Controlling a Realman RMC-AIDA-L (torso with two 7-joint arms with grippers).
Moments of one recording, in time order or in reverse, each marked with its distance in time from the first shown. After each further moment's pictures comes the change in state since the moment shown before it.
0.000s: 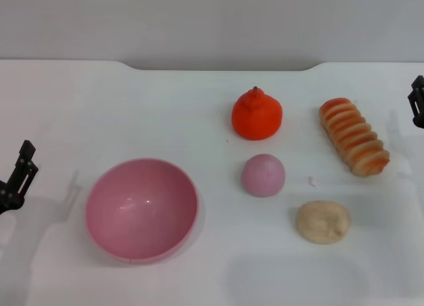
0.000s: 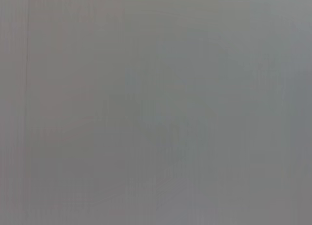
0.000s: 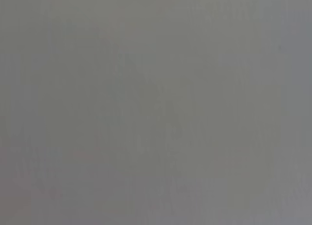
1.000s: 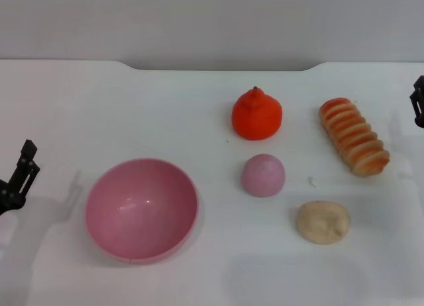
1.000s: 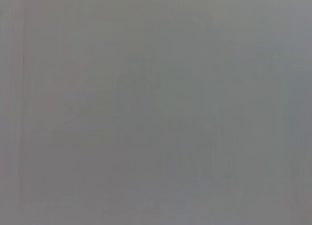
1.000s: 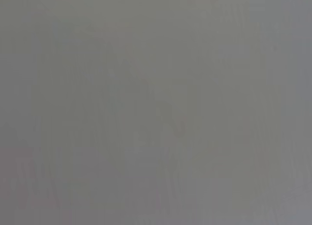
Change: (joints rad) left arm -0.001 0.000 0.007 0.000 0.000 0.006 0.000; right arm -0.002 0.000 0.009 0.000 0.000 0.000 0.000
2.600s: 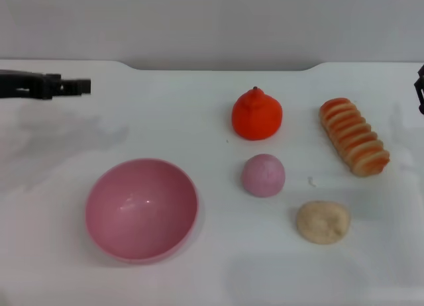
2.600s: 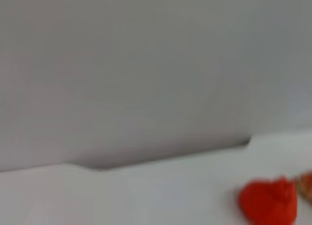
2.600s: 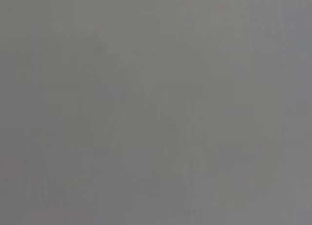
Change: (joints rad) left arm -0.165 0.145 0.190 1.266 1.185 -0.376 -2.100; right arm 0.013 -0.005 0.000 -0.034 0.000 0.004 0.000
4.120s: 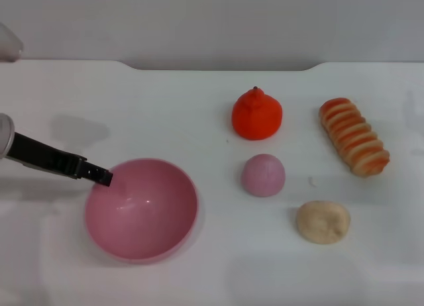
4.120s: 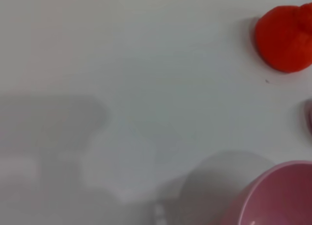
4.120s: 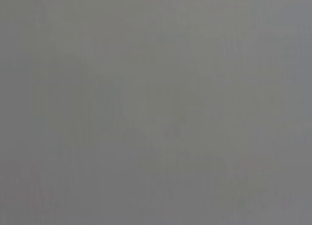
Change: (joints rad) left arm -0.111 -0.121 0.046 0.135 0.547 0.324 -0.334; right arm 0.000 -0.005 0.001 -0.124 0.011 0.063 0.000
